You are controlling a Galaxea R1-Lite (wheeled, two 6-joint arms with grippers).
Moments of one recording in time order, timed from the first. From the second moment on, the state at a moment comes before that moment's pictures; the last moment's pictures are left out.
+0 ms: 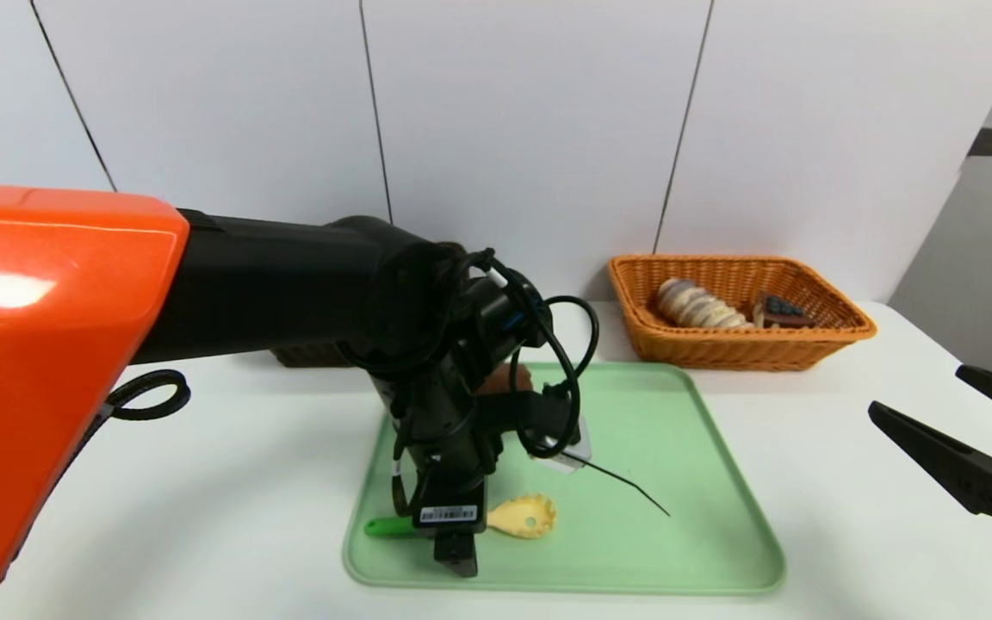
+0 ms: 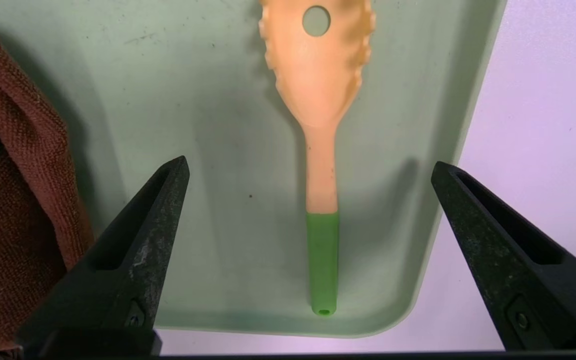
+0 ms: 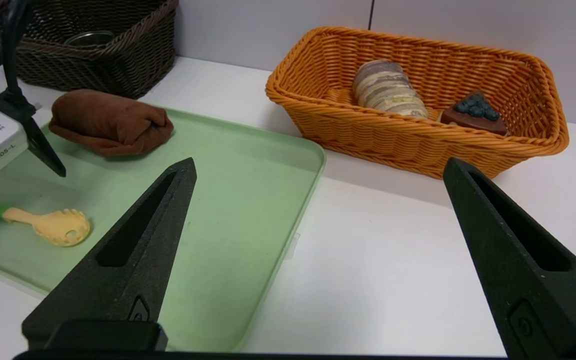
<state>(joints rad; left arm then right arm) -0.78 2.10 -1.76 0.95 -0.07 0.80 0.10 1.00 -0.22 -0.72 0.22 -0.02</state>
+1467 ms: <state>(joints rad) -0.77 2.15 -1.75 0.95 -0.07 0.81 0.10 1.01 -0.23 -0.72 0.25 0.00</state>
